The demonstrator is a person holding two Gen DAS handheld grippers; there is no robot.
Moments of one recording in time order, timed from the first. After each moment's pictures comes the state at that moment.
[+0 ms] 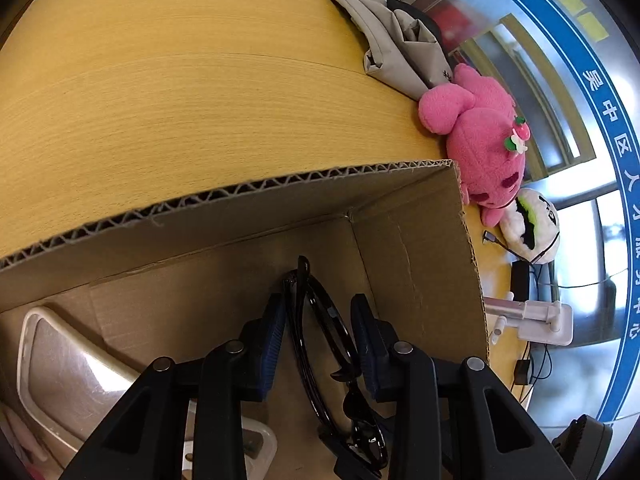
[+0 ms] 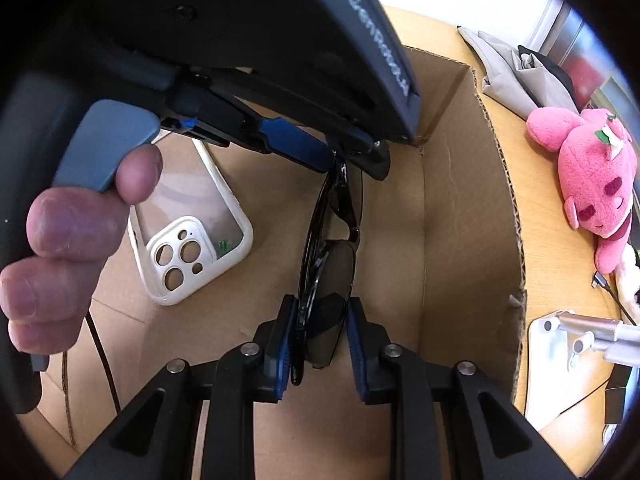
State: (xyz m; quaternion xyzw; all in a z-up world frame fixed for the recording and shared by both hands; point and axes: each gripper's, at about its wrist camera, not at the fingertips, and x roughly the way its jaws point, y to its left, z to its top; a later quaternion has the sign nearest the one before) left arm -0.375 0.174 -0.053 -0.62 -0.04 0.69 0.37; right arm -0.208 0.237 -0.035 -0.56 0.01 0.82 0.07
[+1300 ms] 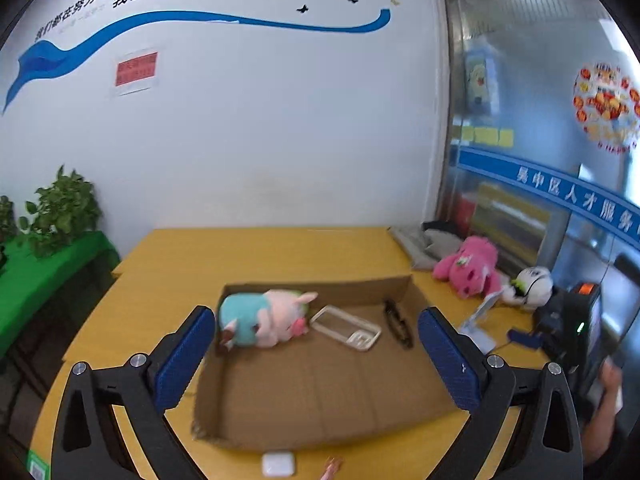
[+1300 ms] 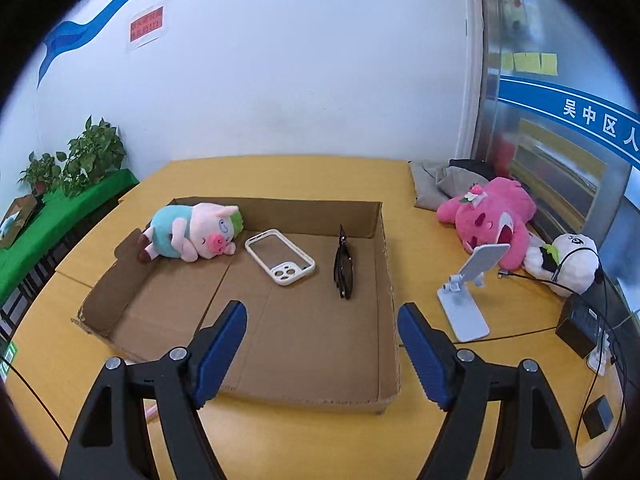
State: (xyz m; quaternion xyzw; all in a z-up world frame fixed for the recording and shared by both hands) left arm 0.018 -0.095 0.205 -0.21 0.00 0.97 0.15; right arm 0.040 0.172 0.123 -0.31 0.03 0.95 0.08
